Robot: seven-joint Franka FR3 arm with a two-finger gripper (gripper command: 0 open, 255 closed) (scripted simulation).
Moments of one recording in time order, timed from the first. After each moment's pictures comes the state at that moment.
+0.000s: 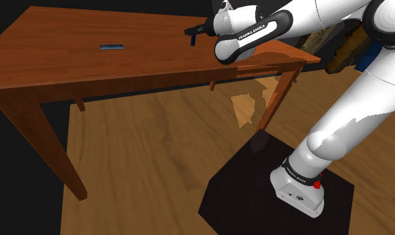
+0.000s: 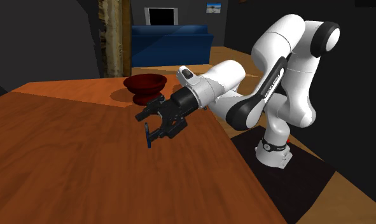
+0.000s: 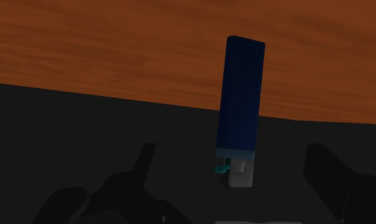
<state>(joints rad) -0.12 -0.04 0.09 -2.31 0.02 3.48 -0.13</state>
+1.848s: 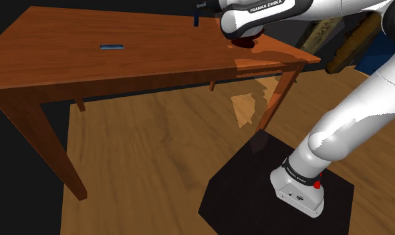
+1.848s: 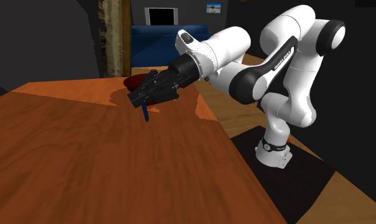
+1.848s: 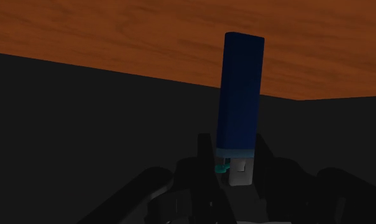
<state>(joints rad) -0.08 -0.14 0.04 -2.19 0.02 3.25 -0.13</state>
